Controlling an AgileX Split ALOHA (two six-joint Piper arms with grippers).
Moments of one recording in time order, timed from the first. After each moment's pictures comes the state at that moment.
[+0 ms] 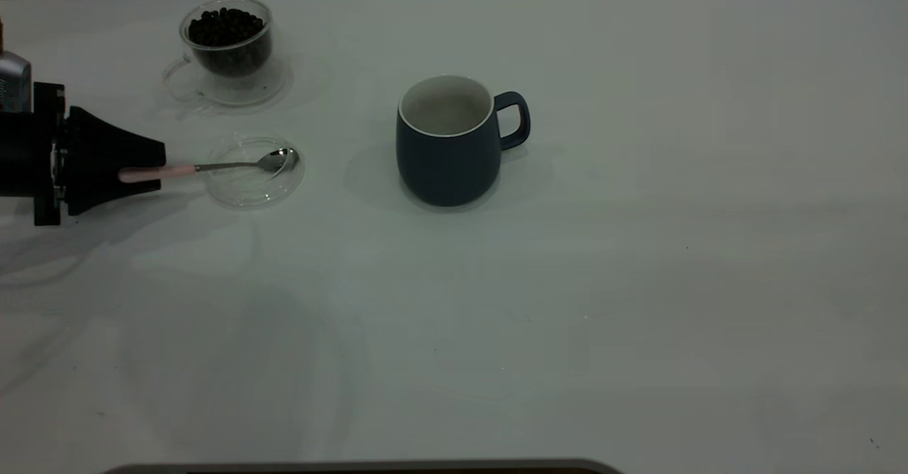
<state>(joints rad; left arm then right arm) 0.42 2.57 -1.19 -1.45 1.00 1.46 0.01 0.03 -0.47 0.06 1.13 -0.12</state>
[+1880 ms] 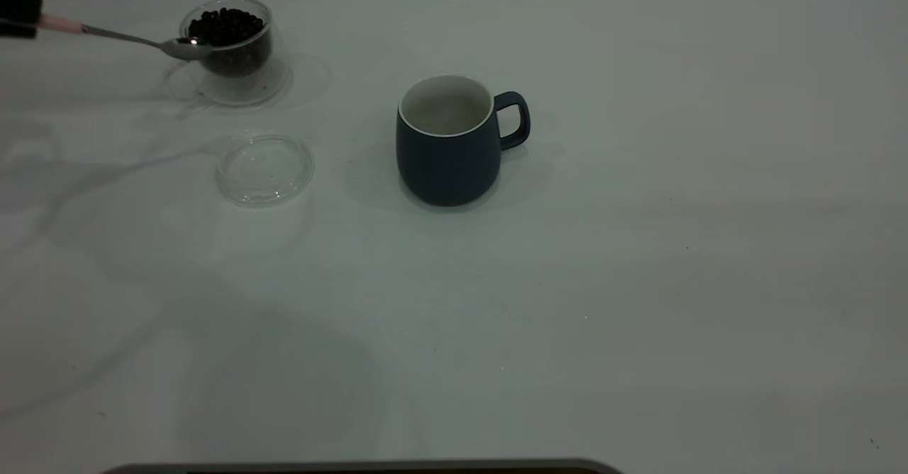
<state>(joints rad) 0.45 2.29 -1.53 -1.00 1.16 1.00 0.01 0.03 -0.47 0.06 1.13 -0.12</state>
